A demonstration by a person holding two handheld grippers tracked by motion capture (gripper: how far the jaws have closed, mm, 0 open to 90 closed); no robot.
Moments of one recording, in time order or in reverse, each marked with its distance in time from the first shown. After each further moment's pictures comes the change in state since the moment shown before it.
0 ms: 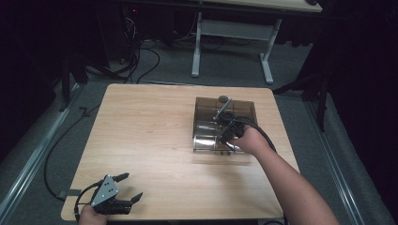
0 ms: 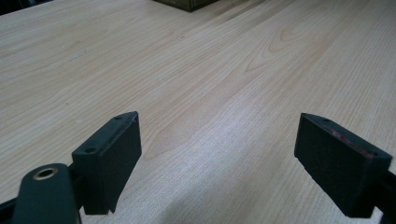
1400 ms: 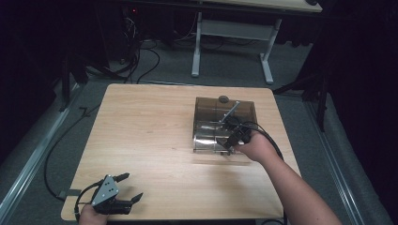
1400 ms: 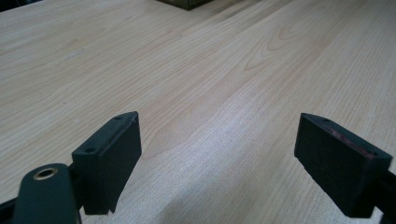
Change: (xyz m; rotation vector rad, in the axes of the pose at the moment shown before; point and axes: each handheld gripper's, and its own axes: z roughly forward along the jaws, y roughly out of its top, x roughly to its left) left arm 0.000 0.000 0.001 0.007 -0.009 -0.001; right arm 0.014 -0.027 -0.022 -0.021 0.008 0.076
